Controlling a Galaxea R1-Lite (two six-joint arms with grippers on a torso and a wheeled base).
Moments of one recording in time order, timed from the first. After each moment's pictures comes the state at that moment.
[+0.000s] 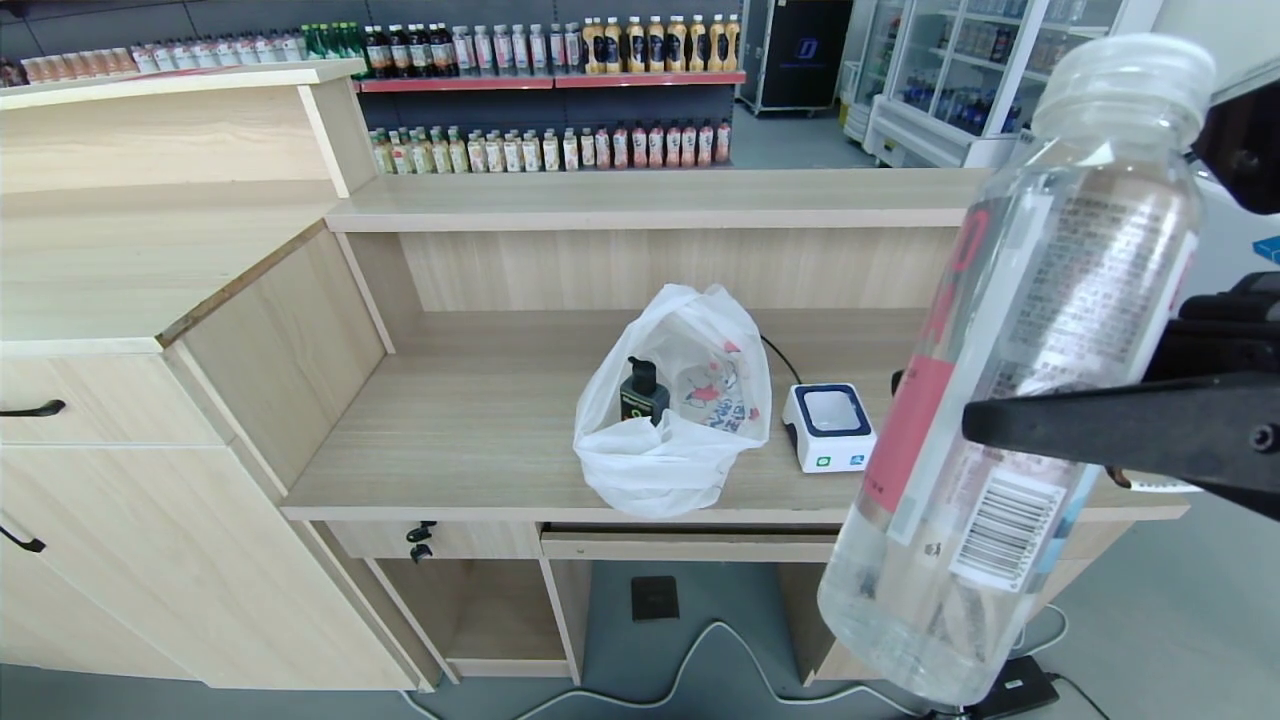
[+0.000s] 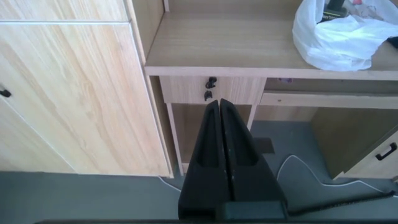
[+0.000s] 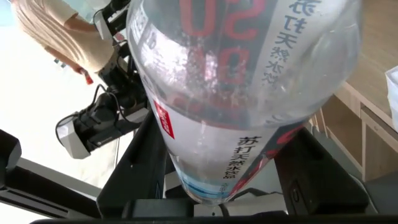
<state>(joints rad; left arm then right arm) 0.00 0.00 0.00 0.00 0.01 0.01 0.57 1.26 -0.95 -0.22 0.85 0.25</state>
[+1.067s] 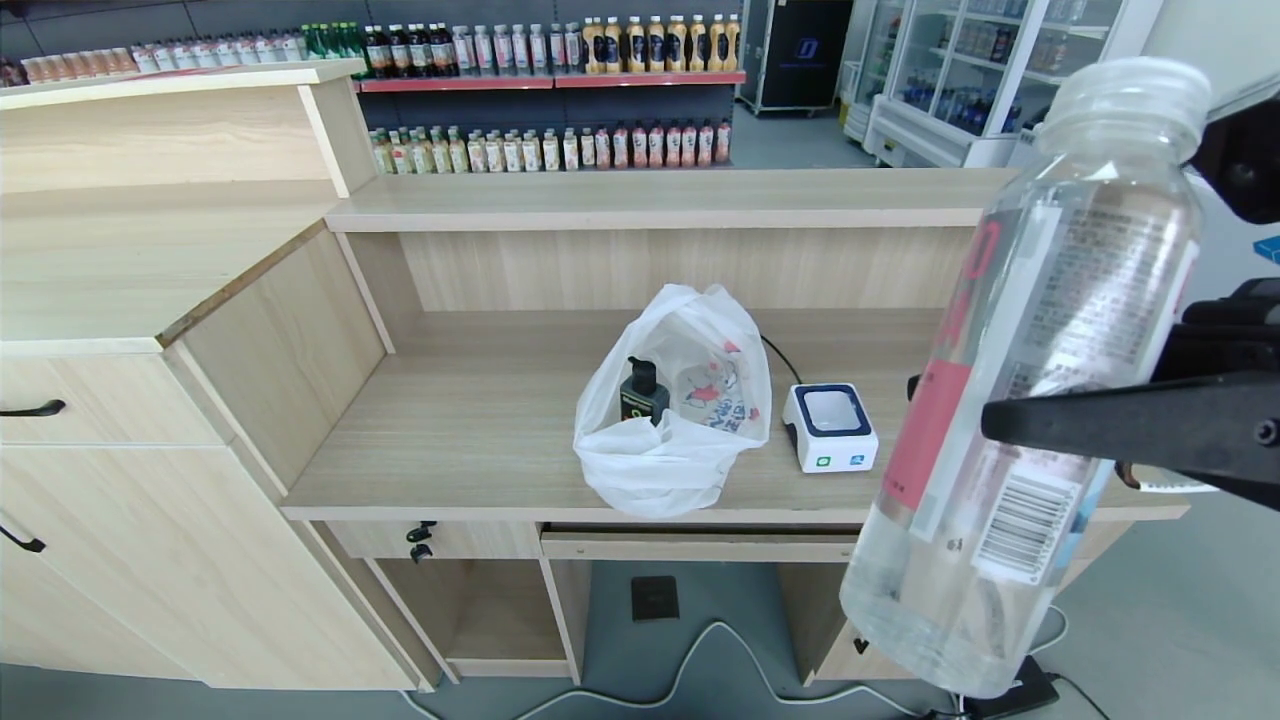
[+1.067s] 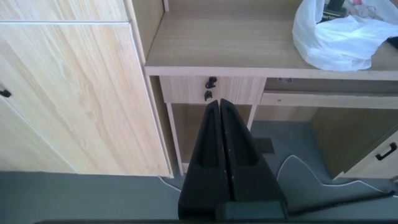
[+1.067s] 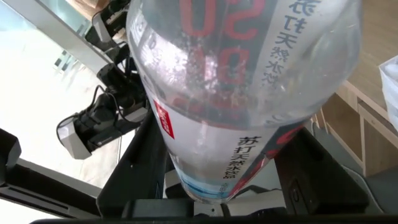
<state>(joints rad) 0.00 0.00 0.00 0.00 0.01 0.01 0.50 1.26 -0.94 -0.20 0.92 0.25</state>
